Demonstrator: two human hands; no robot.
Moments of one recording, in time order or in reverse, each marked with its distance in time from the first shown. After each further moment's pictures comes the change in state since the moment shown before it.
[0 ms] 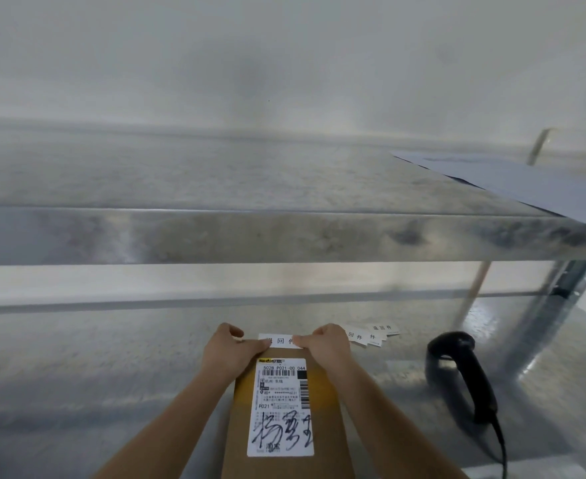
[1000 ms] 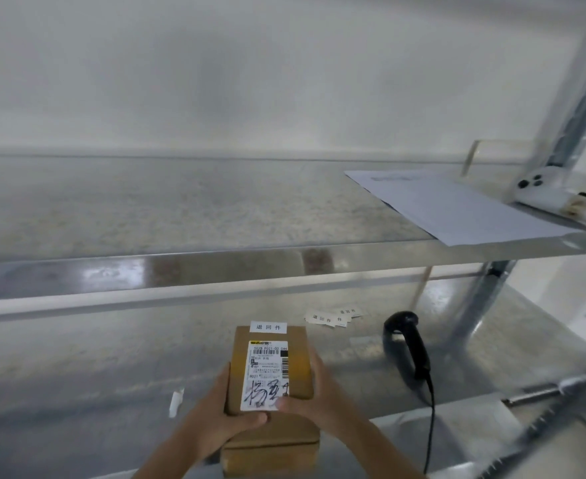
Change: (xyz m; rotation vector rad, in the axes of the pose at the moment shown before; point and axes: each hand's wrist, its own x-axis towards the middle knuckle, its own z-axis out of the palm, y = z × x) left_hand -0.120 -0.039 -0.031 -0.087 -0.555 0.278; right_hand -0.126 0.050 -0.043 -0.240 -0.246 -0.212
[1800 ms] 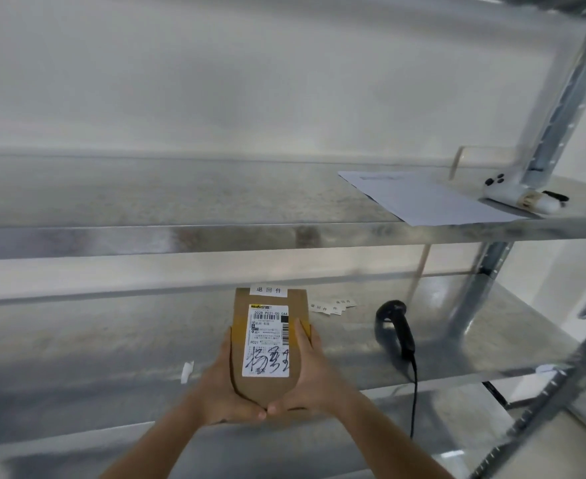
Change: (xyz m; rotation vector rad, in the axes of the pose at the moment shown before) left_hand -0.048 0.021 0.009 0.124 0.085 0.189; right_hand -0.060 -0.030 -0.008 -0.224 -0.030 -0.181
